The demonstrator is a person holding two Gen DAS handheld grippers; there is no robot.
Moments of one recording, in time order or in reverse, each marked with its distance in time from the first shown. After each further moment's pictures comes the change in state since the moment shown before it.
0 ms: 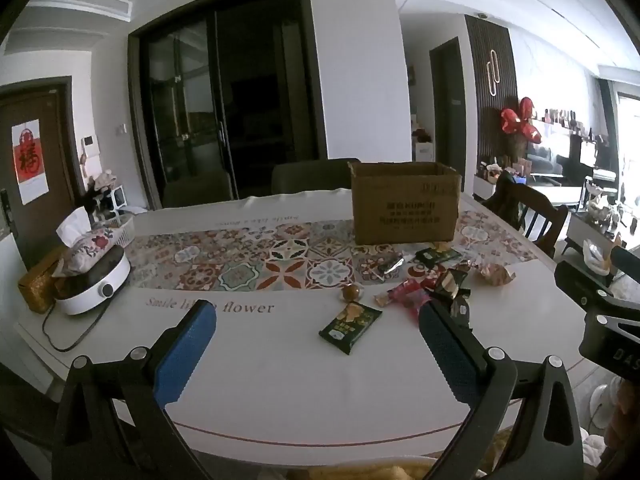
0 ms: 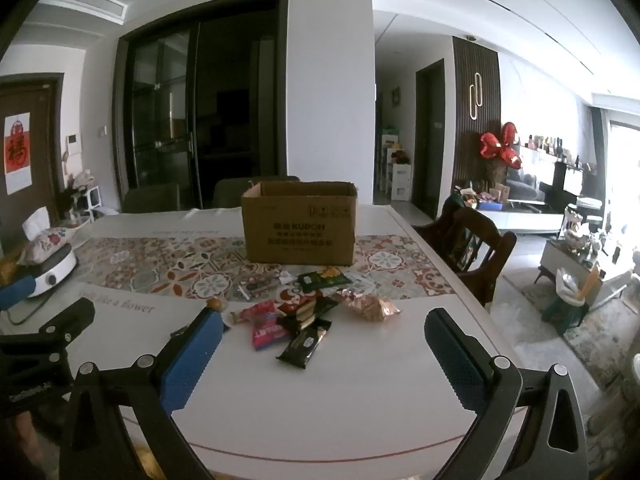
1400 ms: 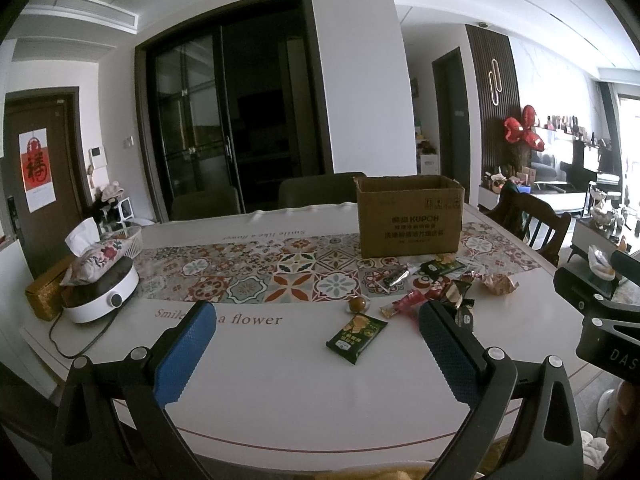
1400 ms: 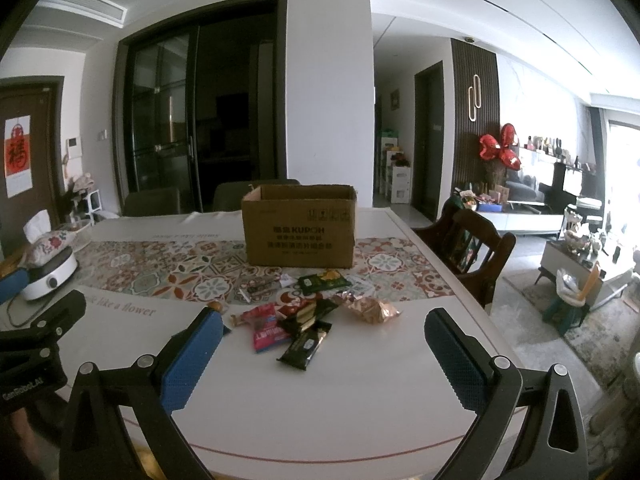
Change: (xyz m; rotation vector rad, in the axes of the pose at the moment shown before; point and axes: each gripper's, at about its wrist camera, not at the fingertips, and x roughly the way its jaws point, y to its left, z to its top) left arm -0.013 0.004 0.006 0.009 -0.054 0.024; right arm -0.003 -0.001 0.001 0.000 0.001 0.000
